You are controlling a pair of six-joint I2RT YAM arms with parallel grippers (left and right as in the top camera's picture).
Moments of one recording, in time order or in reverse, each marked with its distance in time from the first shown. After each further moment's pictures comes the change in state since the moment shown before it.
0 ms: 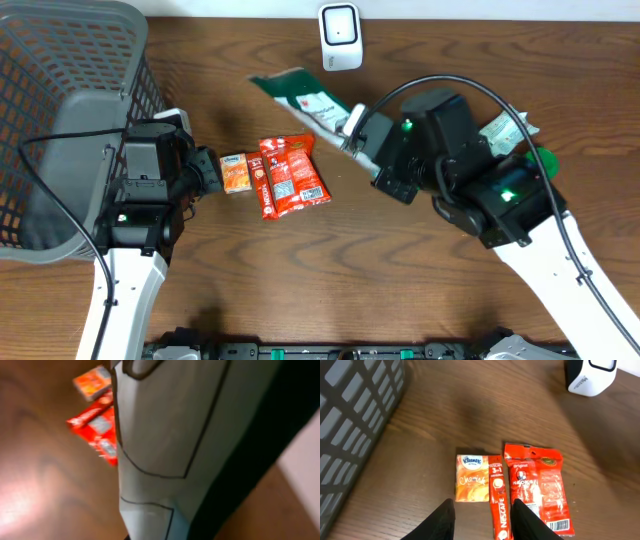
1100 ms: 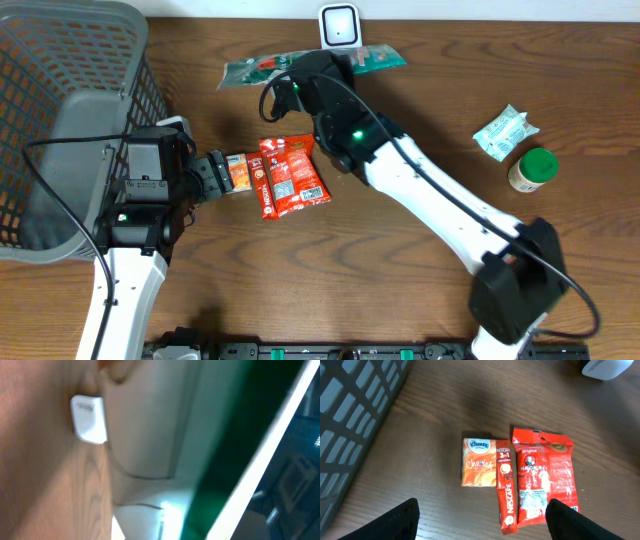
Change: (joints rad) left arm 0.000 0.002 0.000 -0.071 -0.007 0.000; right arm 0.107 0.569 0.122 0.746 0.661 -0.854
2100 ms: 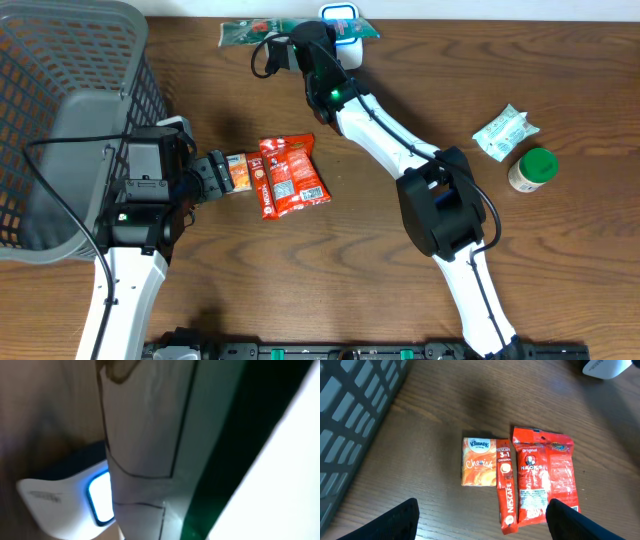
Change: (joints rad) left arm 0.000 0.003 0.000 0.000 0.000 0.000; right arm -0.137 0.521 0.410 0.215 -0.168 0.054
